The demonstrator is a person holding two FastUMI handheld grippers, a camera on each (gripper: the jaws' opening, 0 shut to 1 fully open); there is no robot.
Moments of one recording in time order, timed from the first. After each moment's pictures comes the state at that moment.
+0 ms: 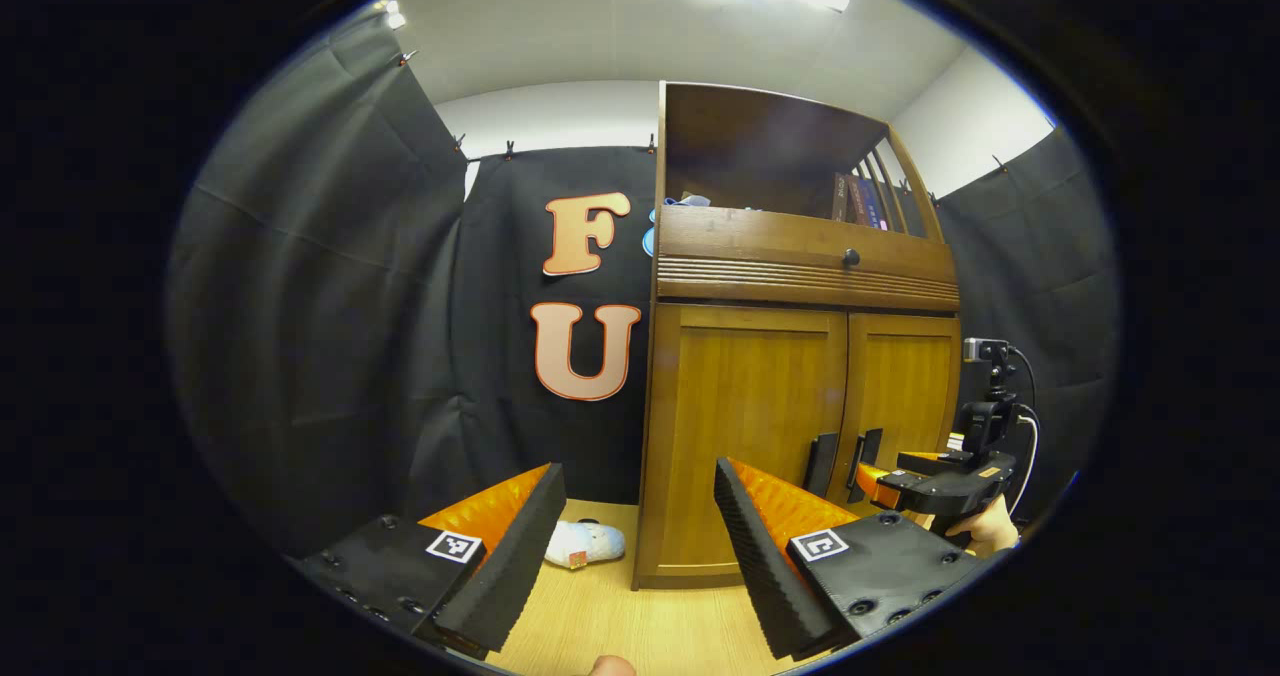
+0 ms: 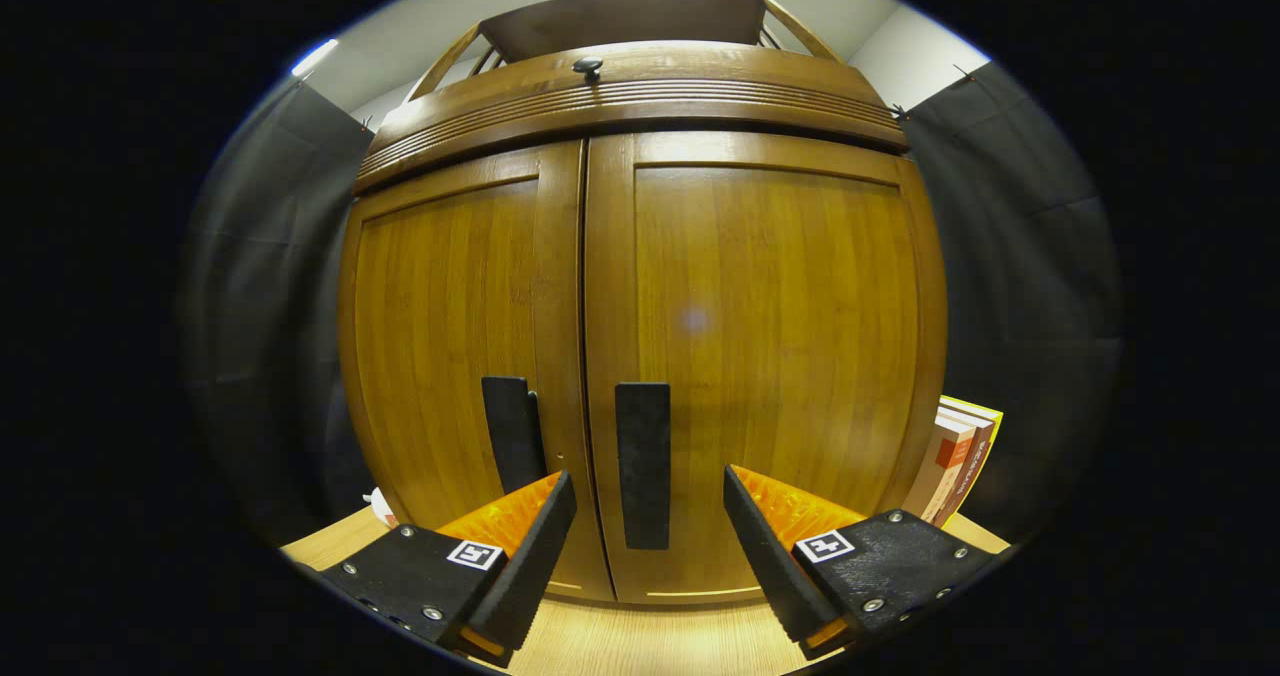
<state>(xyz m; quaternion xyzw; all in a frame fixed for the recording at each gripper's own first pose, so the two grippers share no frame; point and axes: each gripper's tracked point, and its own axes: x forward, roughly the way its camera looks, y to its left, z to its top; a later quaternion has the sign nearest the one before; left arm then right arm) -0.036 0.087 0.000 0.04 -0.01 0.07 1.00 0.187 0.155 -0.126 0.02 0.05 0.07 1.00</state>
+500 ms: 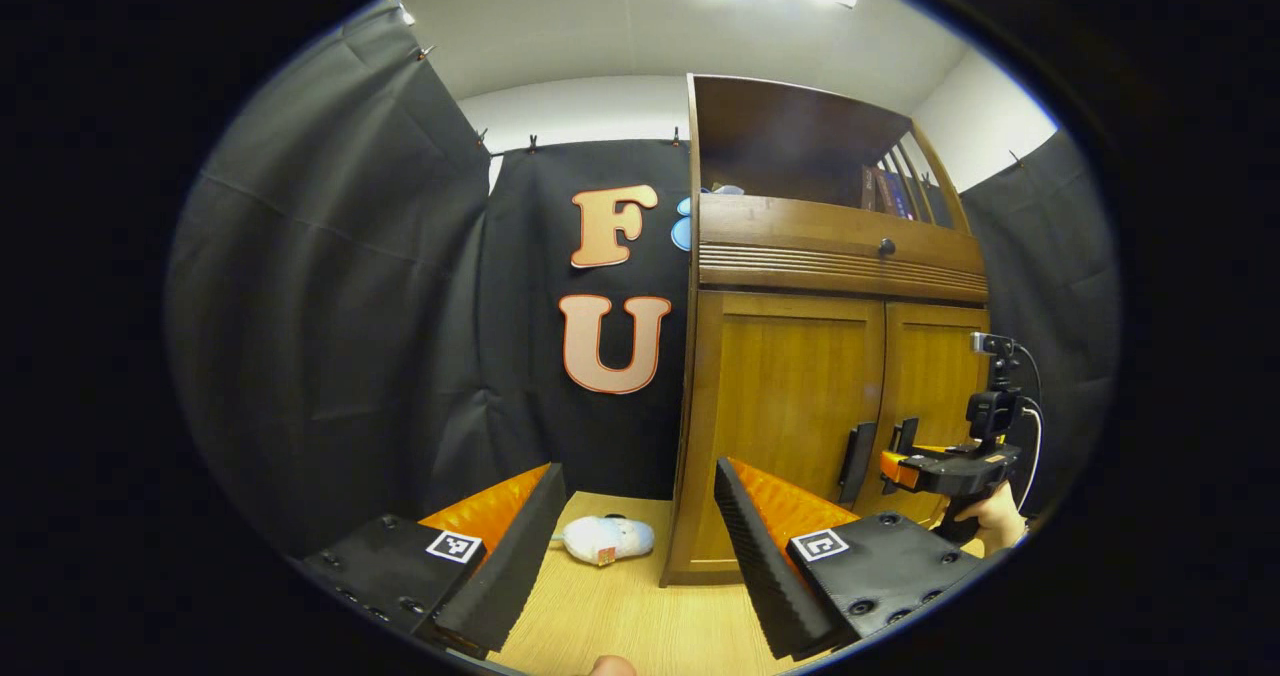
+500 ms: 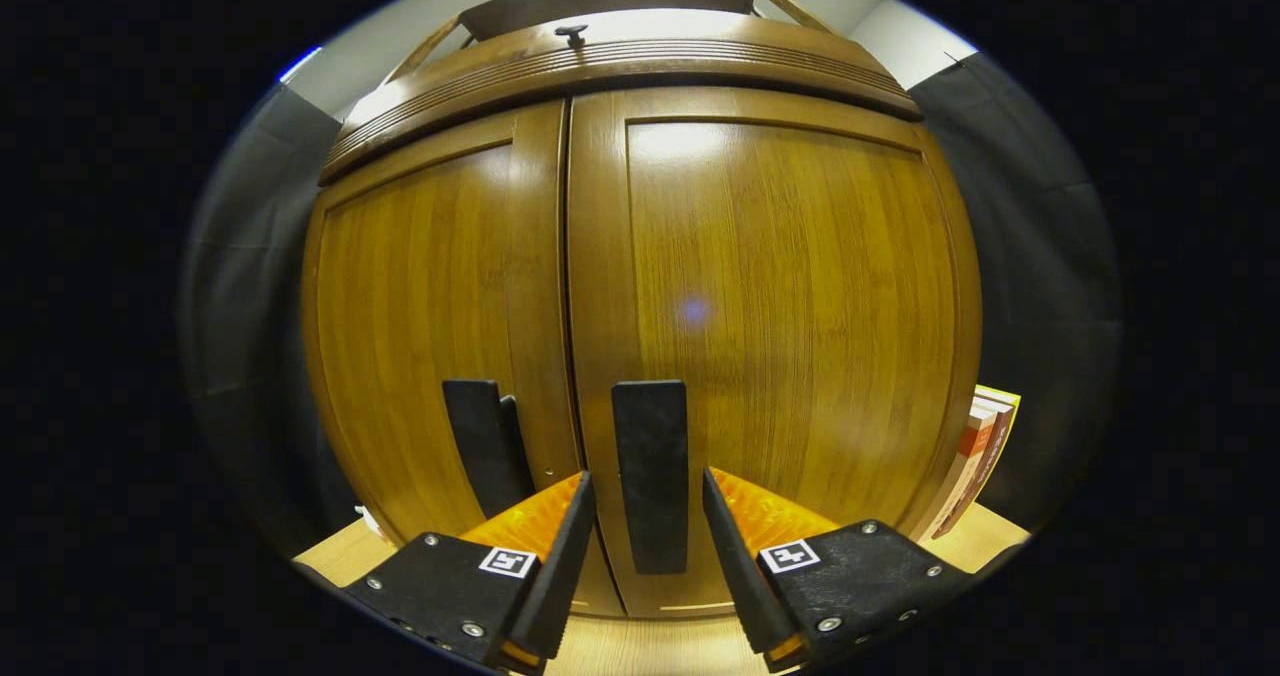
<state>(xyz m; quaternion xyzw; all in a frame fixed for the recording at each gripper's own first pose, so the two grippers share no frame) -0.037 0.120 -0.010 0.04 0.00 0.10 0.99 0.222 0.161 -0.141 0.04 0.07 0.06 1.00</state>
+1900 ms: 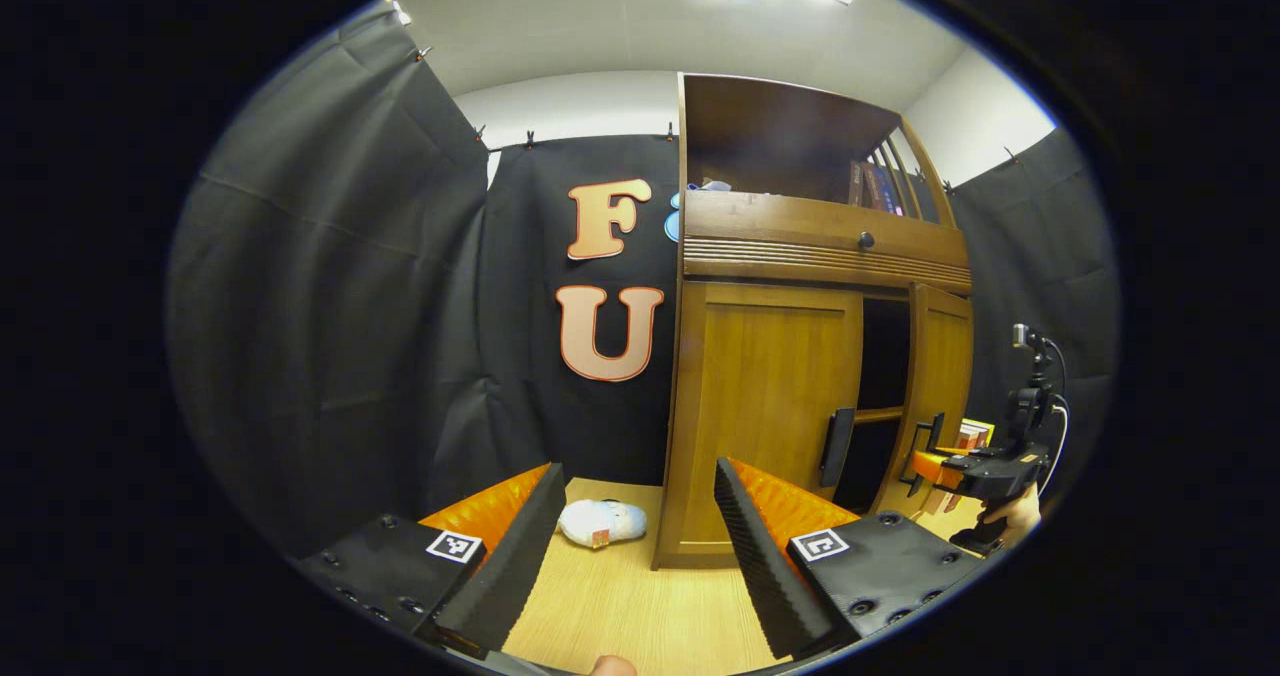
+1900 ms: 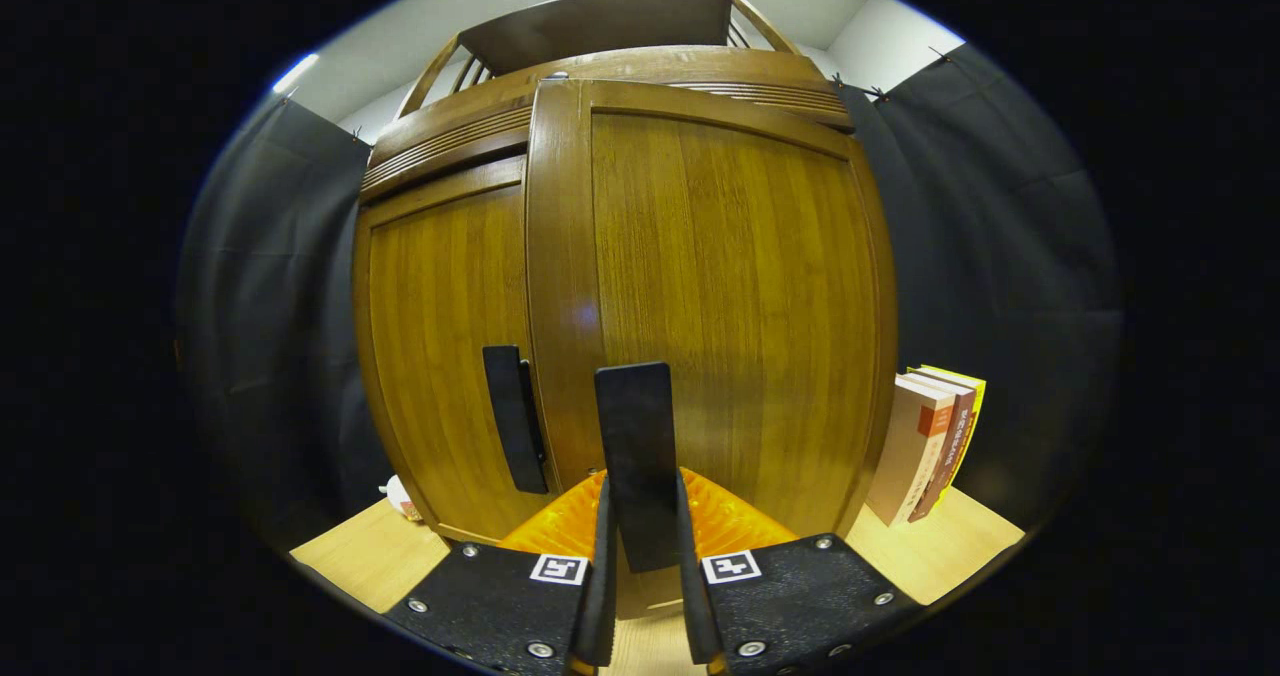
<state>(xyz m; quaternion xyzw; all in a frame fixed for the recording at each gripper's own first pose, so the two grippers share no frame) -0.075 0.093 -0.018 0.04 0.01 0.09 1.00 0.126 0.116 -0.138 0.05 0.06 0.07 0.99</state>
